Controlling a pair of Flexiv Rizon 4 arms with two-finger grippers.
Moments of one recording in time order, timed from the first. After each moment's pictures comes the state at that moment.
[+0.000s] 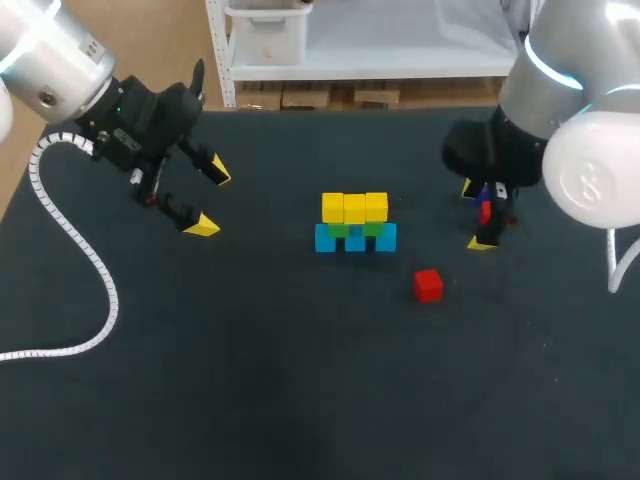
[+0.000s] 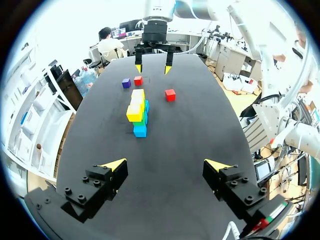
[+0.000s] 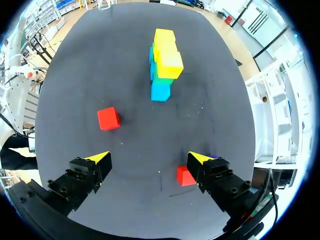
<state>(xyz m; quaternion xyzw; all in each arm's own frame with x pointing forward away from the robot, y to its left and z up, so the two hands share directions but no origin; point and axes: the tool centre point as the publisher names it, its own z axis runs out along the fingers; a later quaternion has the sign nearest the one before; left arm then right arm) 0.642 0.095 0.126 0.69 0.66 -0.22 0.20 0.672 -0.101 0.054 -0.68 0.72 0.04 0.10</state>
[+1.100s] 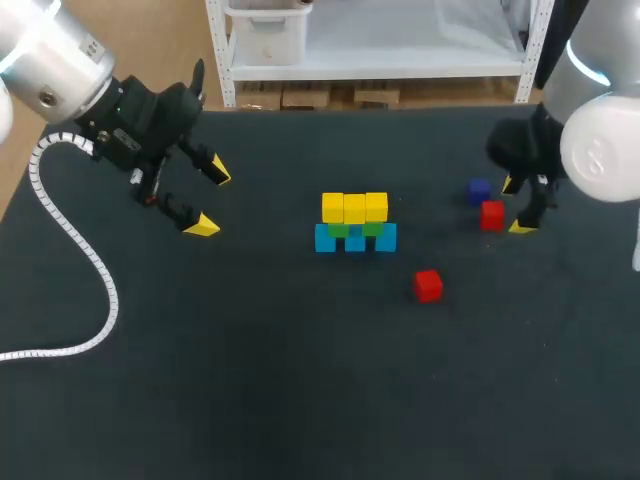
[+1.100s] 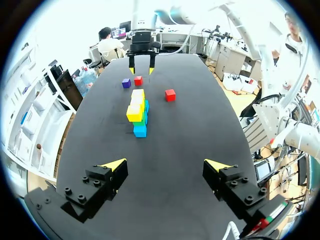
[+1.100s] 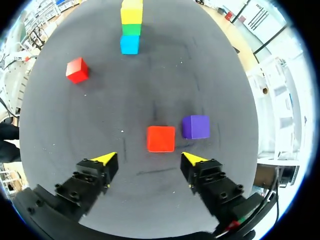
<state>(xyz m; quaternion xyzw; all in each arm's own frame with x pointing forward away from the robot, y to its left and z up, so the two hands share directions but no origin) 0.642 0.095 0.126 0.69 0.66 -0.22 0.20 0.729 -0.175 0.010 -0.68 0.72 0.03 0.09</state>
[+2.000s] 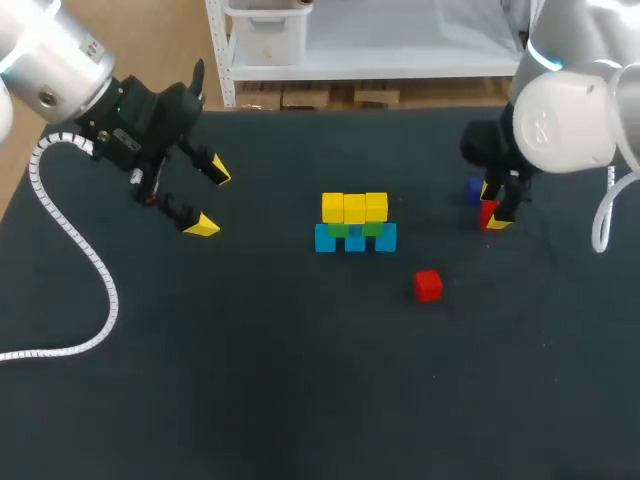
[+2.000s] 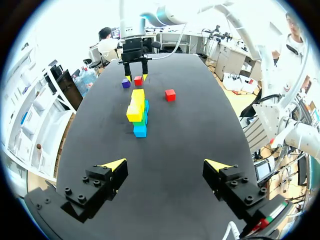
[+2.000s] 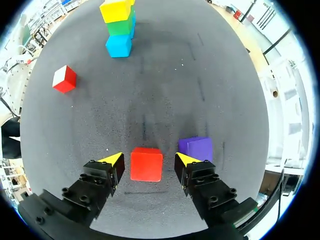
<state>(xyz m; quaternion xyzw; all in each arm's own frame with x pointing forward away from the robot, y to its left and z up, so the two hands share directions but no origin) 0.642 0.095 0.126 0.69 0.66 -0.22 0.20 0.745 -0.151 -0.008 -0.69 0.72 0.06 0.05</state>
